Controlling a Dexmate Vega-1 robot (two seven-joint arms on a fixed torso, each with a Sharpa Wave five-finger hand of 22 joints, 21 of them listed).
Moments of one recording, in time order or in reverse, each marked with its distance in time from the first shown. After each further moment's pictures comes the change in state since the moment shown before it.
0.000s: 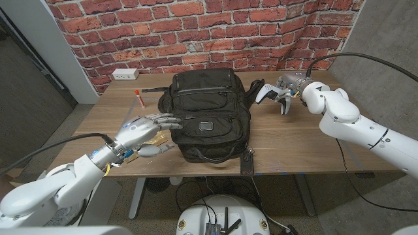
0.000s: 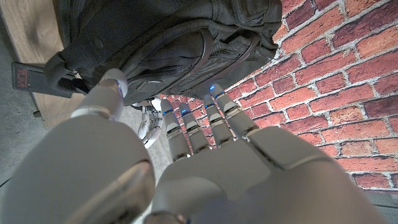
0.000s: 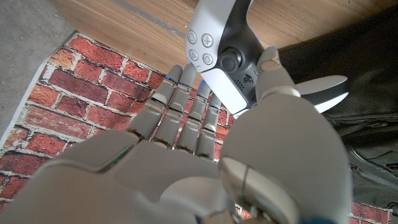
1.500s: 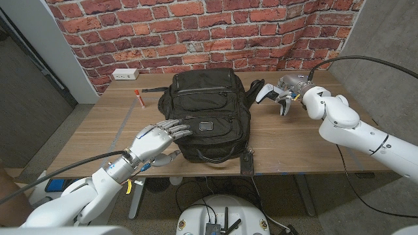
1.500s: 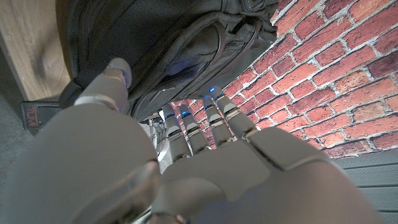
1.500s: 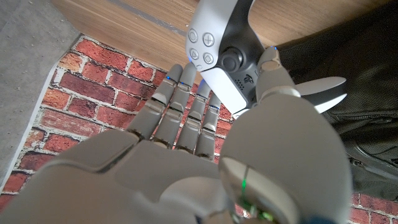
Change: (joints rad) left arm 0.071 0.098 0.191 -0.101 0.251 0.379 0.123; left_hand 0.154 0.012 -0.026 0.001 0.005 -0.074 0.028 -0.008 0.005 -0.038 0.030 0.000 0.000 0.000 0.000 0.000 0.000 -0.024 0.005 -0.008 0.000; right arm -0.049 -0.003 0.010 -0.022 0.035 -0.044 -0.098; right_hand 0.000 0.000 -0.007 0.000 0.000 0.005 0.006 -0.012 0.001 0.014 0.004 -0.009 0.000 0.016 0.002 -0.007 0.004 0.005 -0.005 0.006 0.000
